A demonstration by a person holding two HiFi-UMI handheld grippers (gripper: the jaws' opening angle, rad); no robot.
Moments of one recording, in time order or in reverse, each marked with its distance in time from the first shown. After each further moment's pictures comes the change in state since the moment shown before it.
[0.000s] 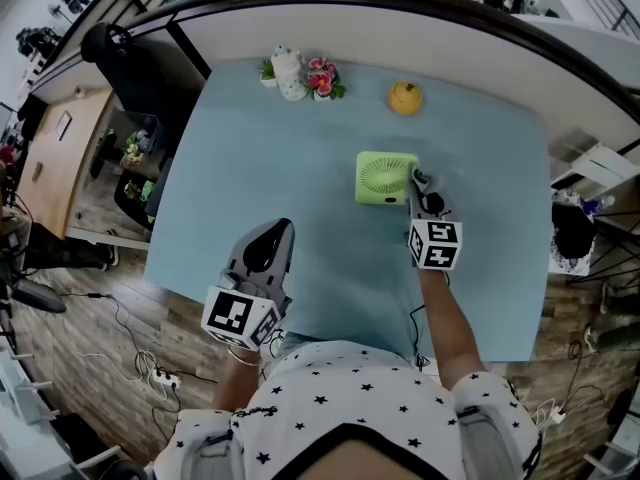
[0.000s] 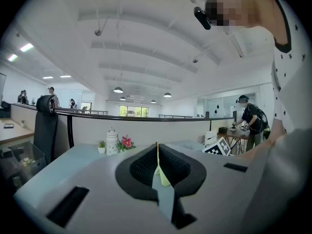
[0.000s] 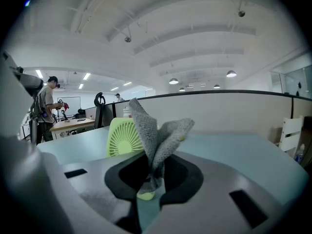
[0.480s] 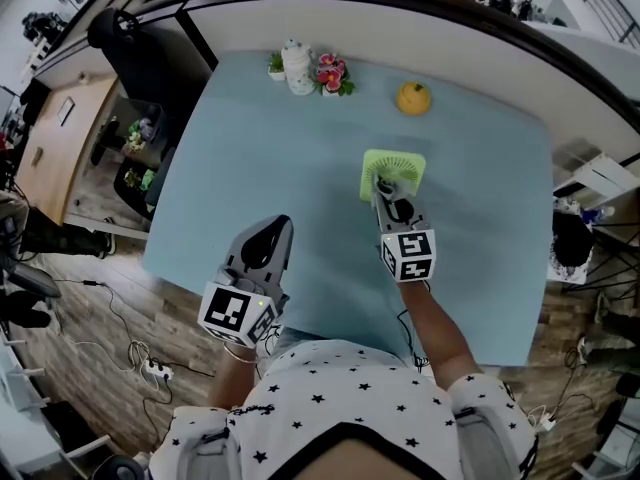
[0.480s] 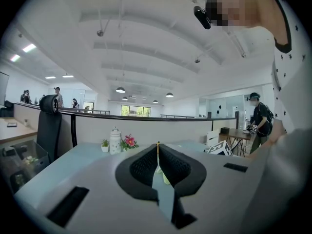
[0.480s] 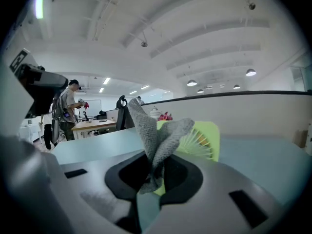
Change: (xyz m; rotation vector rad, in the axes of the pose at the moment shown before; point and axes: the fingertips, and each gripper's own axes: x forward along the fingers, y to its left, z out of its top) left arm -0.008 0.009 -0.004 -0.011 0.000 0.025; right arm 0.003 0.096 0.004 -0.071 -0.037 0.215
